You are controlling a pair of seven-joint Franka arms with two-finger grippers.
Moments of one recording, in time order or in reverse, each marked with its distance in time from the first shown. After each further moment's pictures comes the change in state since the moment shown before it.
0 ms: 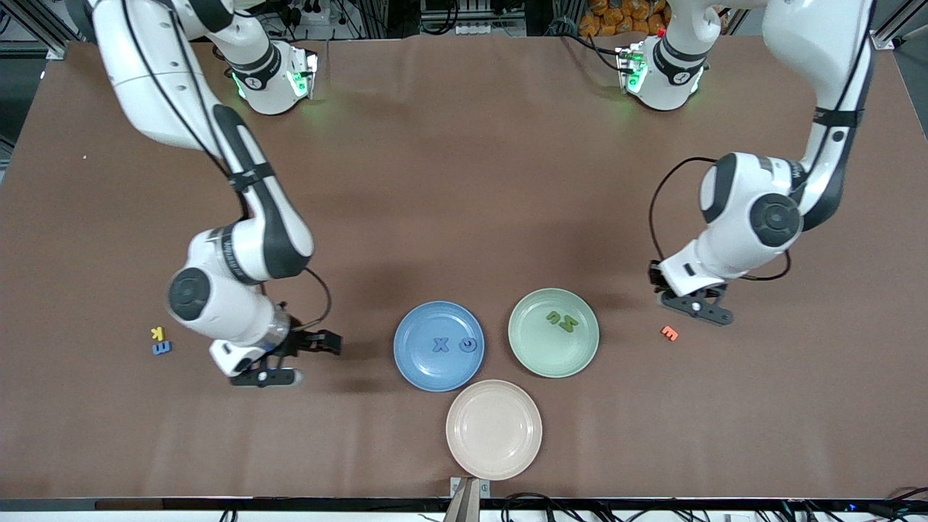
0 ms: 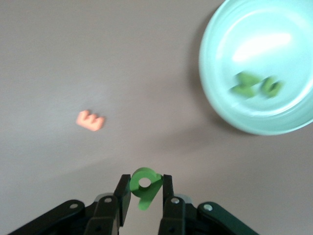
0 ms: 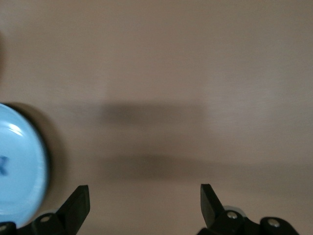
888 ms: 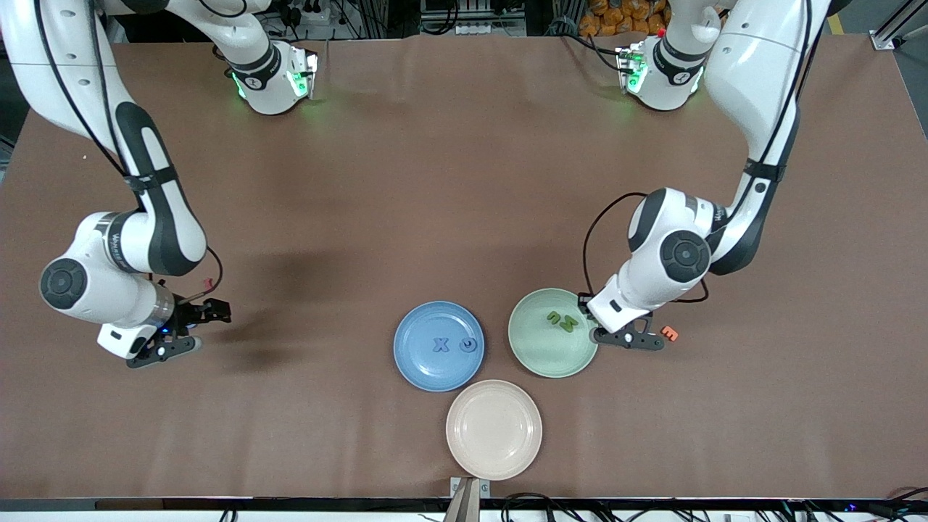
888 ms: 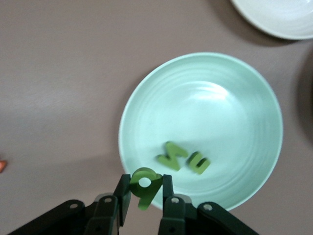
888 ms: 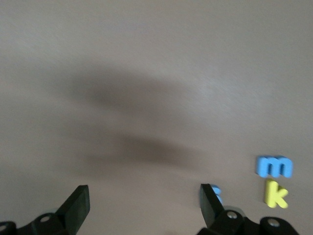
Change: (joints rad) left arm -0.095 0.257 -0.062 0.300 0.000 -0.007 -0.334; right arm -0.273 -0.133 -0.019 -0.273 -0.158 -0.004 -0.479
